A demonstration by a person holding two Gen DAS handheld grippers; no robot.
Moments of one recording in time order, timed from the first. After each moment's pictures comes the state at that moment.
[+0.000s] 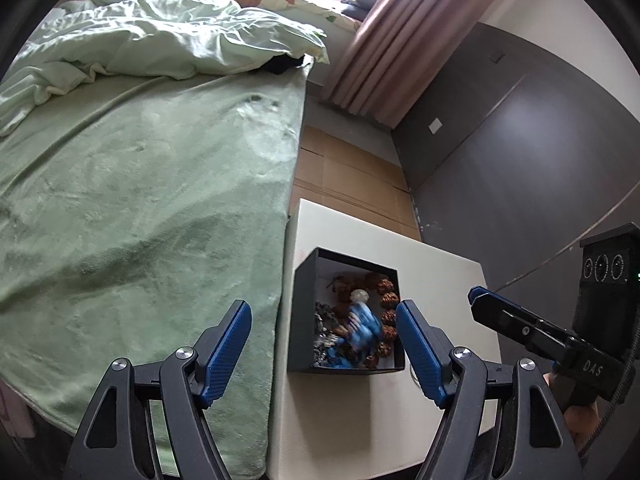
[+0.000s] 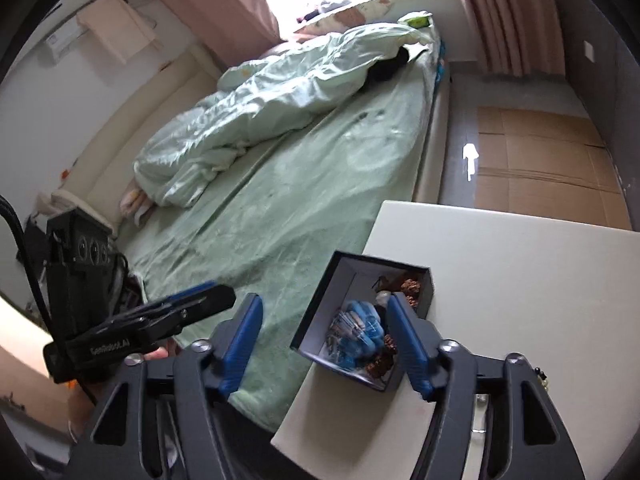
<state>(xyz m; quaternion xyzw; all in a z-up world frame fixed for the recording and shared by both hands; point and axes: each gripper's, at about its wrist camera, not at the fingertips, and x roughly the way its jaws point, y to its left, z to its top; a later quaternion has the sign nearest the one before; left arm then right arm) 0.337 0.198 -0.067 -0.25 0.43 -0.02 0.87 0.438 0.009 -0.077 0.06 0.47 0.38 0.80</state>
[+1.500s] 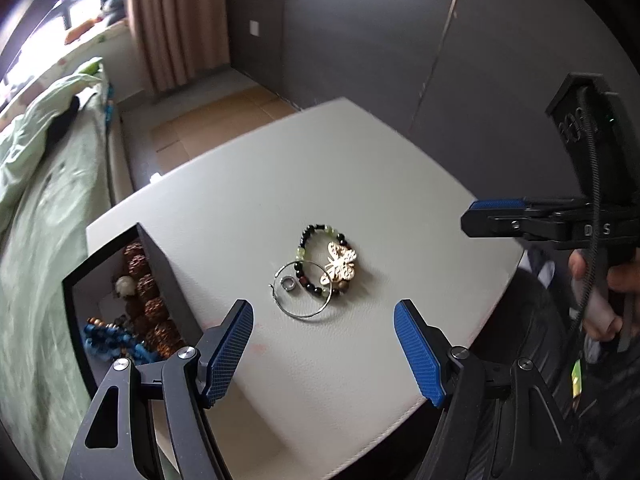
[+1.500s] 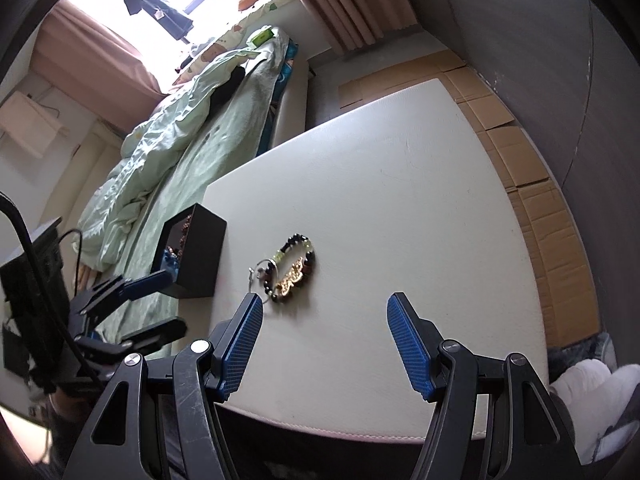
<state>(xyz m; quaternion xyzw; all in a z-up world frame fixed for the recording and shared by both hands) 0.355 -0.026 -0.106 0.08 0.49 -0.24 0.83 0.389 -0.219 -0.150 0.17 0.50 0.21 0.82</state>
